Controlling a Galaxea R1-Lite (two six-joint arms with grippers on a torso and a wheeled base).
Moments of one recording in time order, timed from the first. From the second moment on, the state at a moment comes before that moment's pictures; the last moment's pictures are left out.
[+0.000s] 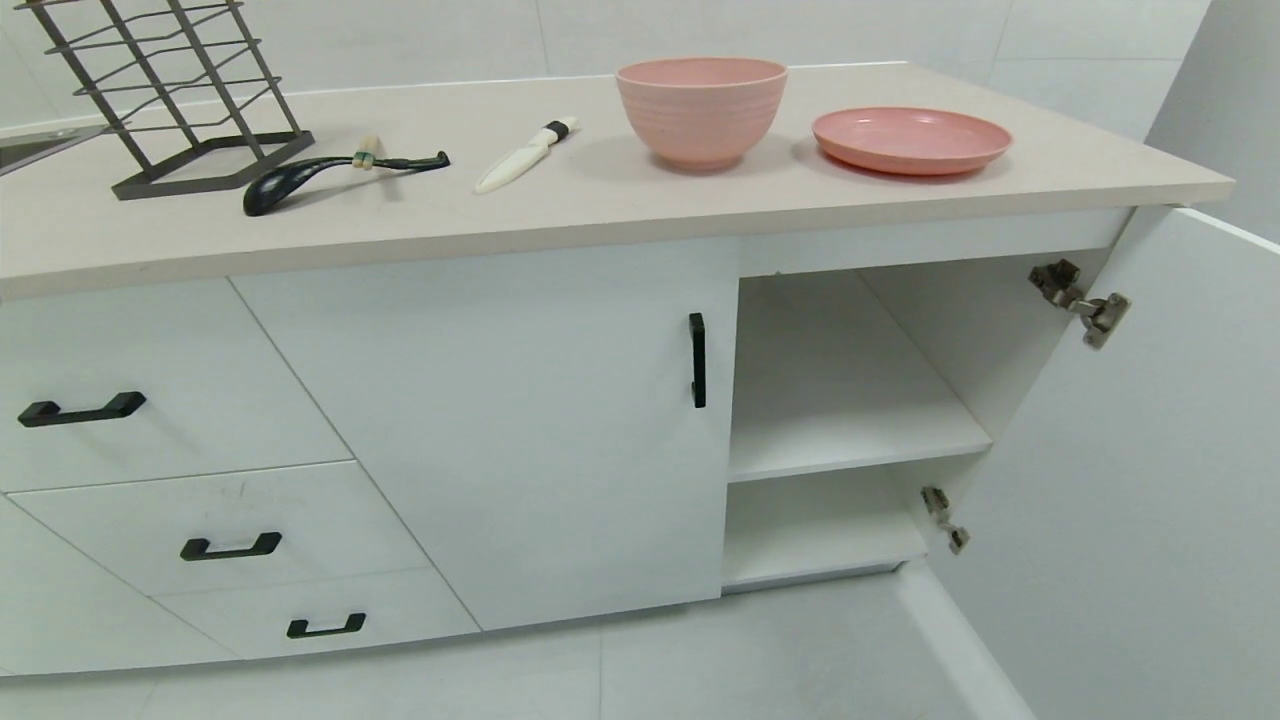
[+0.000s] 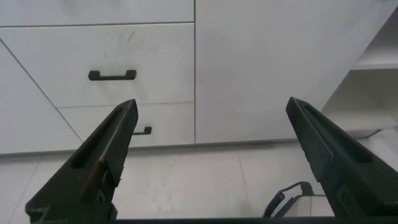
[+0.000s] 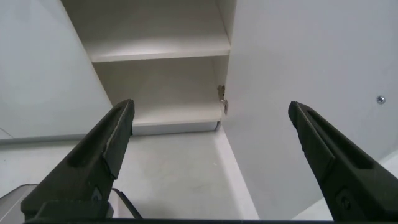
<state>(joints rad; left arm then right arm) 0.01 0.00 0.00 0.00 0.04 -0.04 0.00 0.00 0.00 0.00 0.04 -0.02</state>
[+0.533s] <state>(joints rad) 0.01 0.00 0.00 0.00 0.04 -0.04 0.00 0.00 0.00 0.00 0.04 -0.02</state>
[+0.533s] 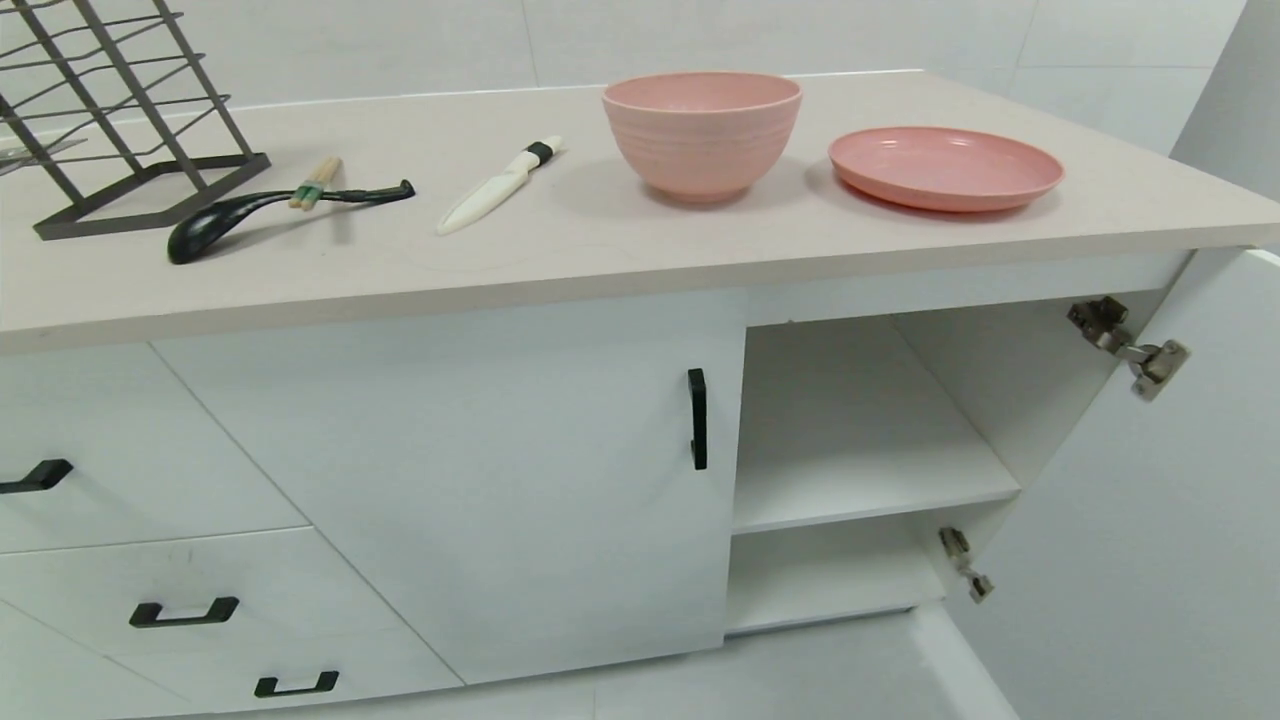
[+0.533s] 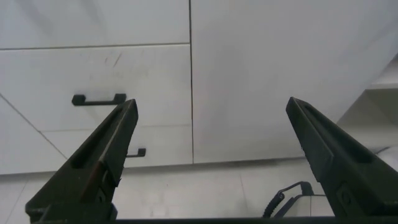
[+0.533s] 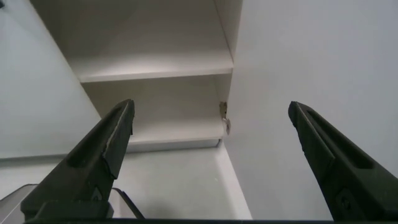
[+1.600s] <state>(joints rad) 0.01 0.00 0.00 0.00 0.04 -0.04 0.00 0.00 0.00 0.00 0.04 -0.02</state>
